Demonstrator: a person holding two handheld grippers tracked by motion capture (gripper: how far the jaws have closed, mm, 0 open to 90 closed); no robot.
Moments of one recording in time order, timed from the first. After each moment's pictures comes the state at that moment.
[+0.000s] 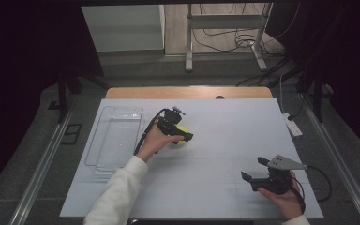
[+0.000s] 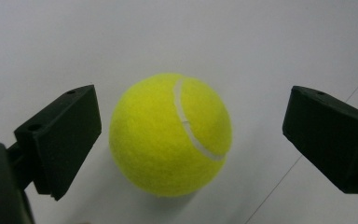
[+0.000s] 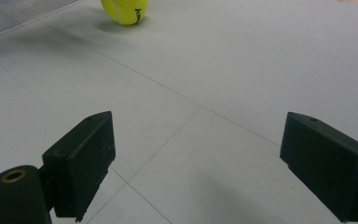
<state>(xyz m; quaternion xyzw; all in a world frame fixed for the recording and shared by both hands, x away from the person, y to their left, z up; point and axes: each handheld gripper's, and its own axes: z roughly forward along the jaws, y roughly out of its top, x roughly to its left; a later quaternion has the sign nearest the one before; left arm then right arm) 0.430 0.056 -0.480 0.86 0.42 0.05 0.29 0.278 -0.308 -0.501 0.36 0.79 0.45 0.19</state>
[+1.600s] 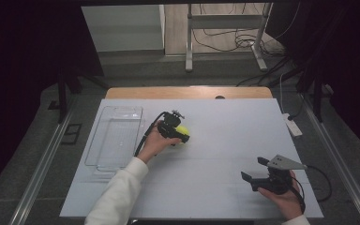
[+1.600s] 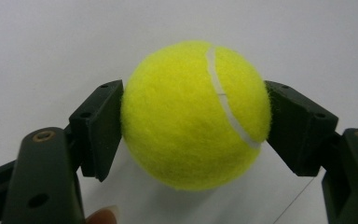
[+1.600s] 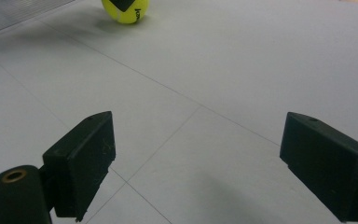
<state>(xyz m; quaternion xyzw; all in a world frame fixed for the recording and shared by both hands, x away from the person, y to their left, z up) 0.431 0.057 -0.496 0.86 0.43 0.07 0.27 0.278 -0.308 -0.501 0.36 0.79 0.45 0.19</state>
